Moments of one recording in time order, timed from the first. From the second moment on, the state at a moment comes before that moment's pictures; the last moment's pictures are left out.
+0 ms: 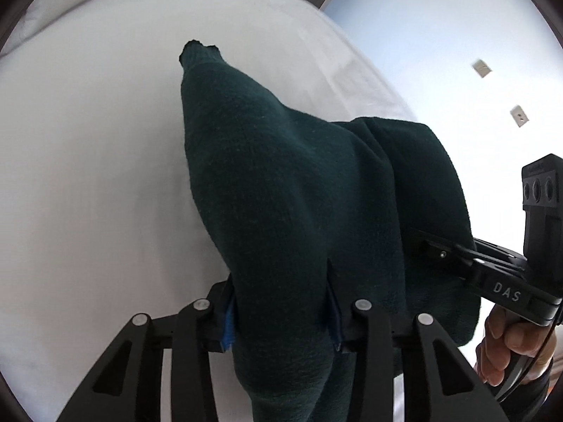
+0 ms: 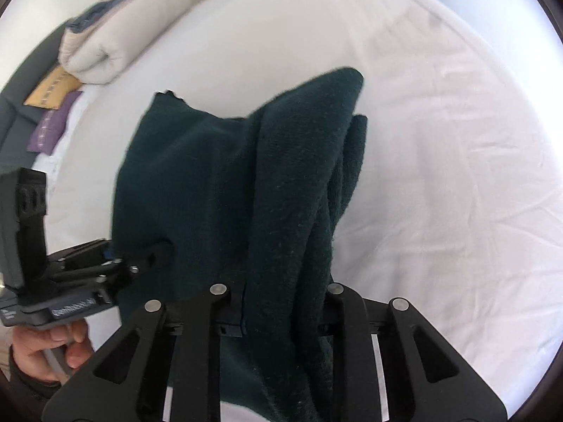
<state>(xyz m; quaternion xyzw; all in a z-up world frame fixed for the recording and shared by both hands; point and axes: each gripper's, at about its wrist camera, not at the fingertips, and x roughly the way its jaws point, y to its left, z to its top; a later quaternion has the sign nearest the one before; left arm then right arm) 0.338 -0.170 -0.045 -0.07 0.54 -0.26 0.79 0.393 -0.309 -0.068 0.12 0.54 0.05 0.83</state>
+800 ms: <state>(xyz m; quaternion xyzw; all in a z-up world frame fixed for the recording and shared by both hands) 0.154 0.002 -0.107 -0.09 0.57 -0.22 0.79 0.195 -0.157 -0.161 0.23 0.56 0.15 0.78</state>
